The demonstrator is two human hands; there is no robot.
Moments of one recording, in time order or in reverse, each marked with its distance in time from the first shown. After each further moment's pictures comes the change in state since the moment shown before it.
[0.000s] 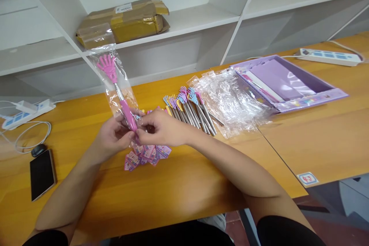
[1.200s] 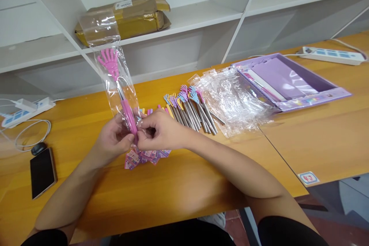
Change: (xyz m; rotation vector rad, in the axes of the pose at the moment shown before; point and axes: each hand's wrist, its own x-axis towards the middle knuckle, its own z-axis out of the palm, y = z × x) left_hand -0.007 -0.001 0.006 -0.072 -0.022 0.055; right_hand -0.002 -0.006 0.015 -0.083 0.155 -0.109
